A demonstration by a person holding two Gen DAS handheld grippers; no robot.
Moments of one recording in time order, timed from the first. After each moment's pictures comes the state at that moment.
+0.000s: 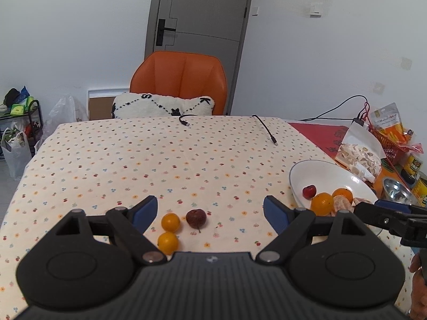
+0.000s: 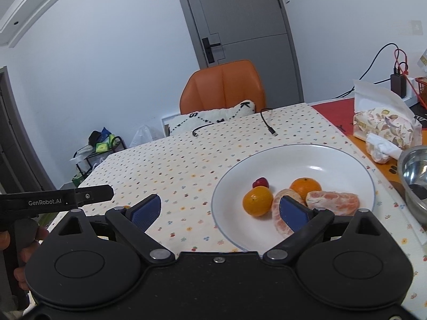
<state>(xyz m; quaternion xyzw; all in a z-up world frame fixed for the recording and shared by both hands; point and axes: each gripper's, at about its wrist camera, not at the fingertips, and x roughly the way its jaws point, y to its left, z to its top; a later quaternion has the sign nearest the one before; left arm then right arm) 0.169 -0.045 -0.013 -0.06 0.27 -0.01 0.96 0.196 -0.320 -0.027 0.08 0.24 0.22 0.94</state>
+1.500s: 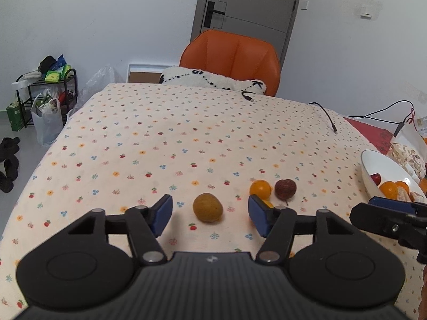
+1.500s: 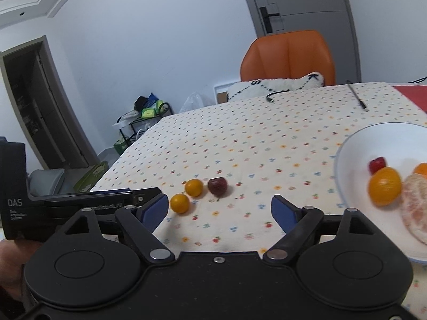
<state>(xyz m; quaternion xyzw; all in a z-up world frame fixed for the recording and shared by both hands) 0.167 0.028 -0.066 -0.11 0.30 0.07 0.95 0.208 -0.211 -0.049 0.05 0.29 0.33 0.90</state>
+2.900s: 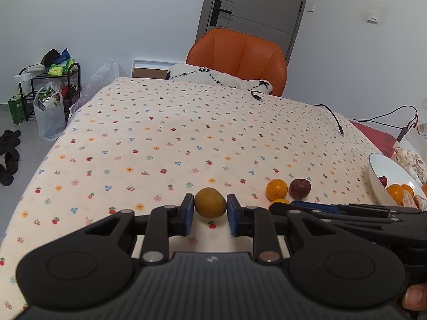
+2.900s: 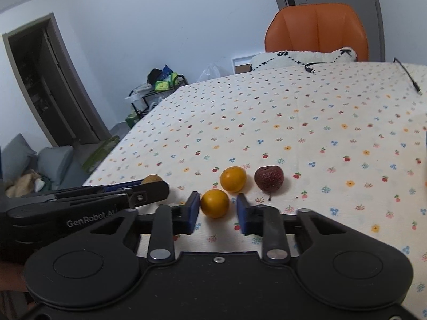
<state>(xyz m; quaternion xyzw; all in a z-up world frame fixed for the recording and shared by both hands) 0.164 0.045 -0.069 -0.12 0.30 0.07 0.94 0.234 -0.141 -0.075 0.03 0.33 0.37 0.87</state>
